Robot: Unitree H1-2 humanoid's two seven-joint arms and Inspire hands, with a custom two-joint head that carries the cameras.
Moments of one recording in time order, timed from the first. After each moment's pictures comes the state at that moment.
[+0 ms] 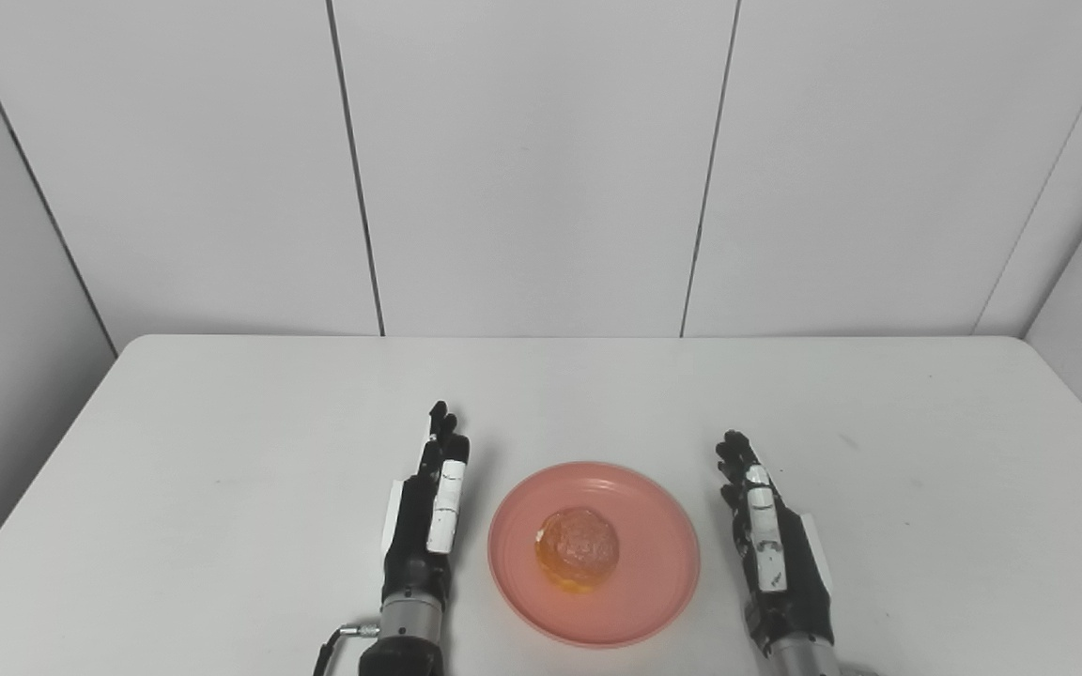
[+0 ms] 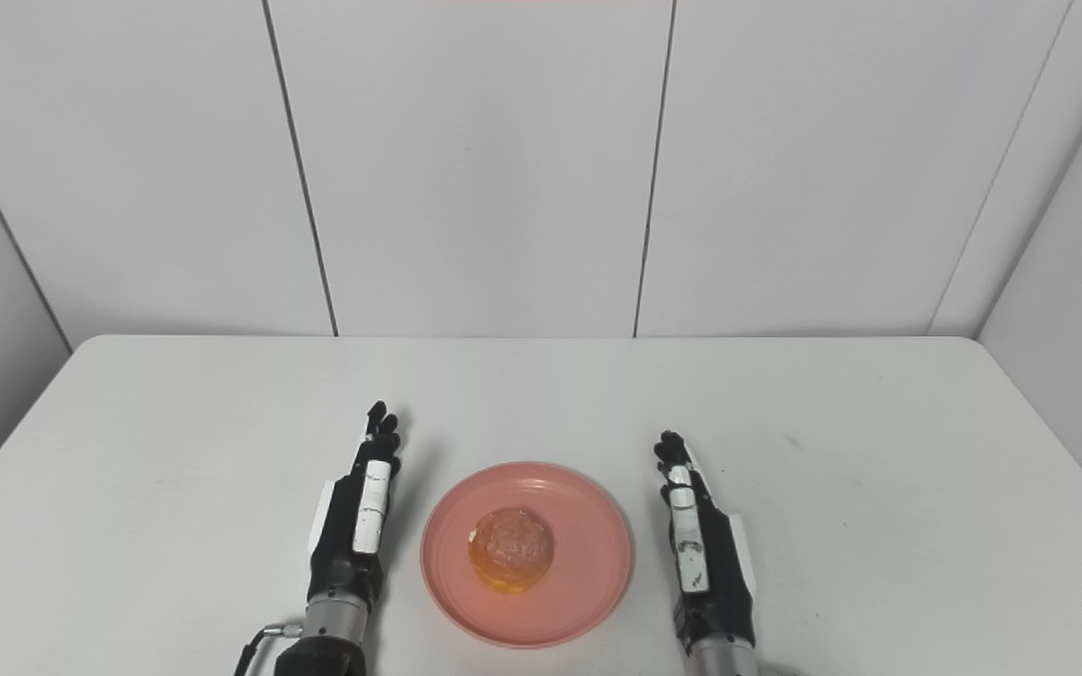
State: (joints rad) left arm -0.29 -0.13 -0.04 0.27 0.06 -0.12 0.14; right arm -0.20 0.07 -0.04 0.11 0.06 -0.05 -0.01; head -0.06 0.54
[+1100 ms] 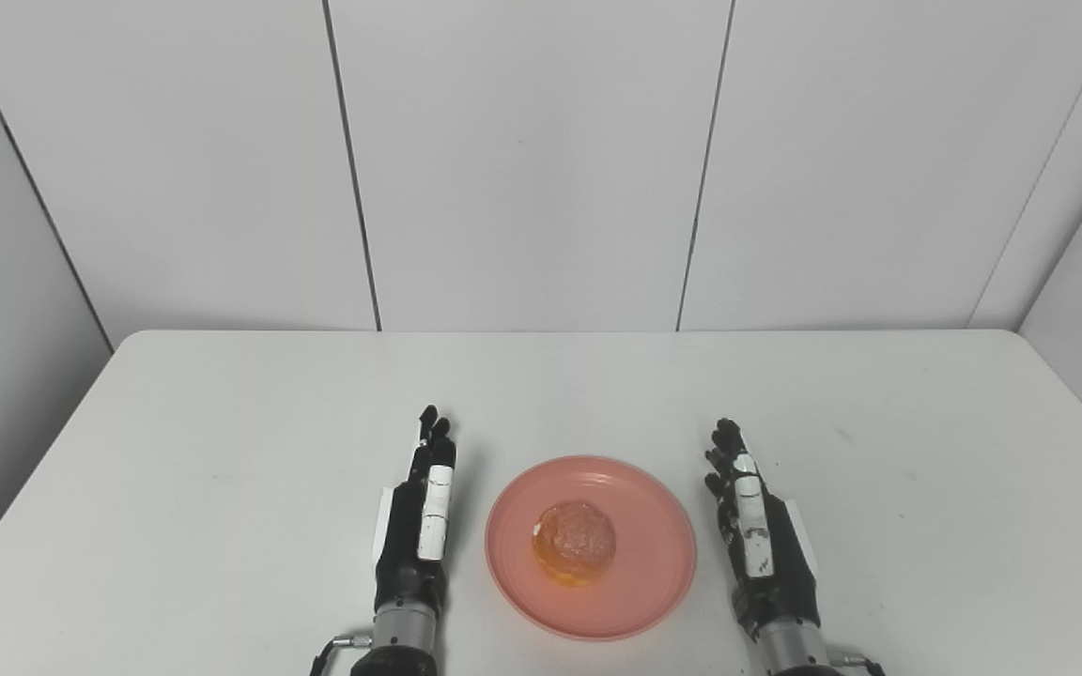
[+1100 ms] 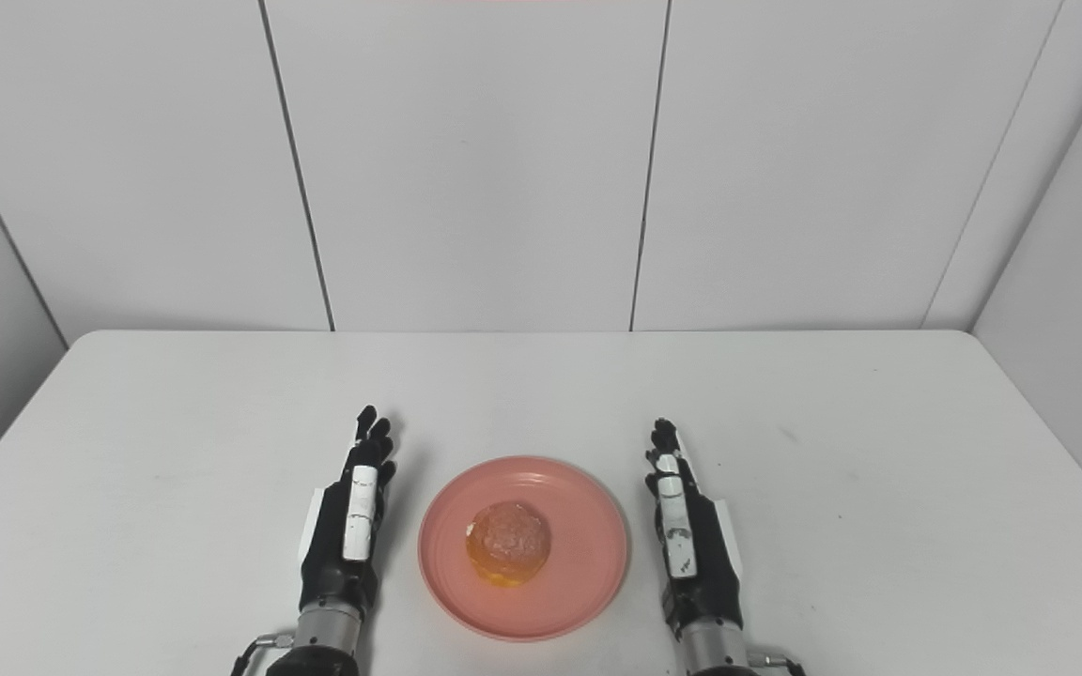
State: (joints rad) left arm -0.25 -0.13 -0.05 0.23 0.03 -0.09 0.13; right arm -0.23 0.06 -0.03 0.14 0.08 -0.05 0.00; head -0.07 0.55
